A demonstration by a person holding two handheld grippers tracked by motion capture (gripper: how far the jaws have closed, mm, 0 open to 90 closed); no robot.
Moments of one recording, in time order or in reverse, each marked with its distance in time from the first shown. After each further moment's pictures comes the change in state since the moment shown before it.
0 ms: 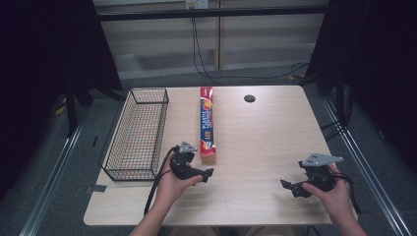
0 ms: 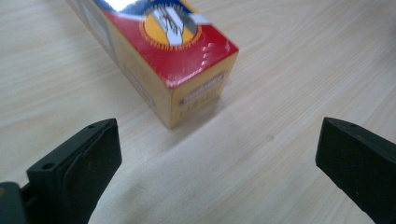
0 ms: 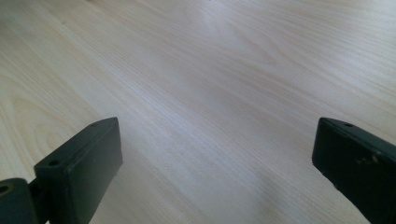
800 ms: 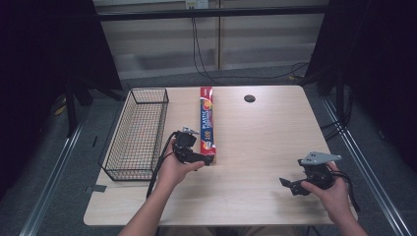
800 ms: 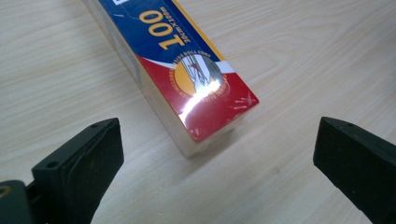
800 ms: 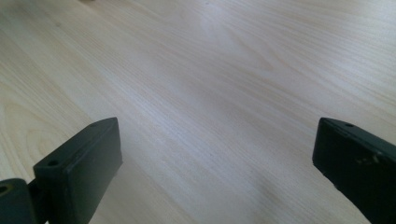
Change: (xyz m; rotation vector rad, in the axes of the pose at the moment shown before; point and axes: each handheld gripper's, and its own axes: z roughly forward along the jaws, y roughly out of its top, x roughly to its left) left arm 0.013 0.044 0.004 0.100 0.027 -0.095; right arm -0.002 0.003 0.004 -0.001 -0.002 -0.016
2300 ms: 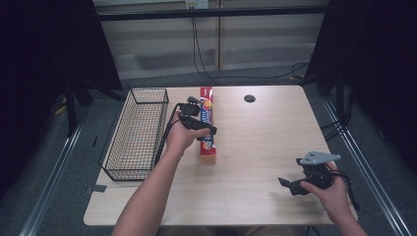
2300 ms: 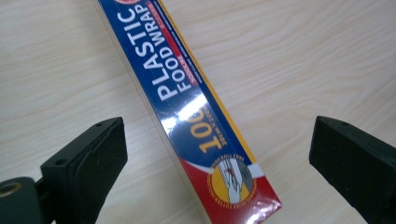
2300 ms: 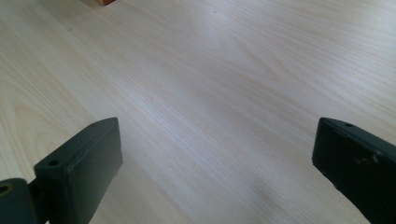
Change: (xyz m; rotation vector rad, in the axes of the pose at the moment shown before) left arm 0.021 0.081 0.012 0.080 0.058 -0.078; right arm 0.003 0.004 -0.001 -0.017 0.016 -0.022
